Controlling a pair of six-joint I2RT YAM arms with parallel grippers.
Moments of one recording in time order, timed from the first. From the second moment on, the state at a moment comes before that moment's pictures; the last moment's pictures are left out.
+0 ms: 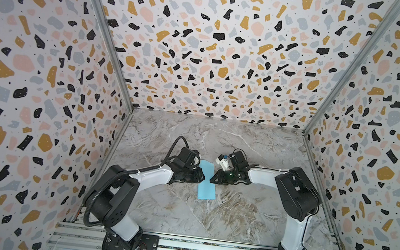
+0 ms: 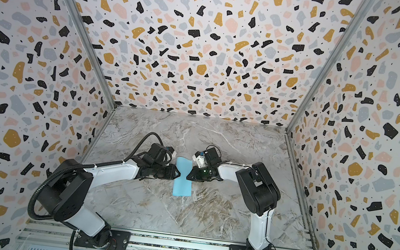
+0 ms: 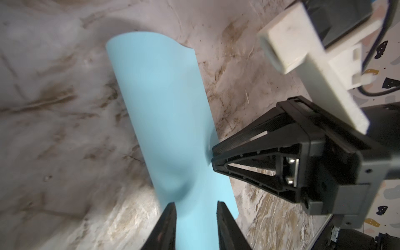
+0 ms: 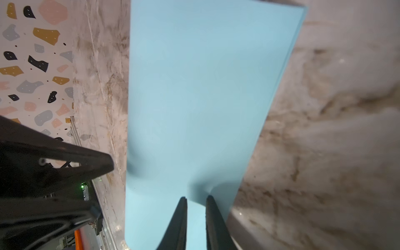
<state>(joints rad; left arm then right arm) -0.53 1.58 0.82 -0.19 0.36 -0.52 0.60 1.96 1.07 -0.14 -0.63 0.41</state>
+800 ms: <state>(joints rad) -0.52 1.61 0.82 -0.28 0.25 -0.51 0.60 1.96 1.10 -0.18 -0.61 0.40</state>
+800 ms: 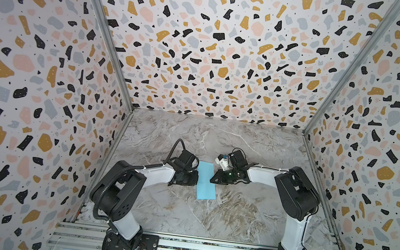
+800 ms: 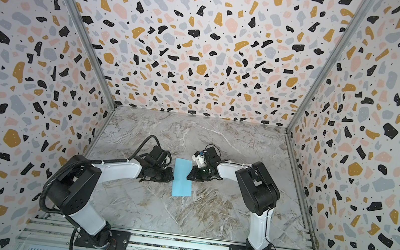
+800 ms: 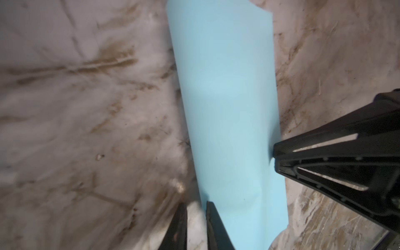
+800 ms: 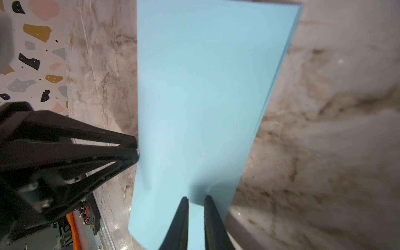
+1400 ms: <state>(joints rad) -0.61 1.71 0.94 -0.24 0.32 -0.53 0.60 1.96 1.10 -0.19 -0.61 0.40</state>
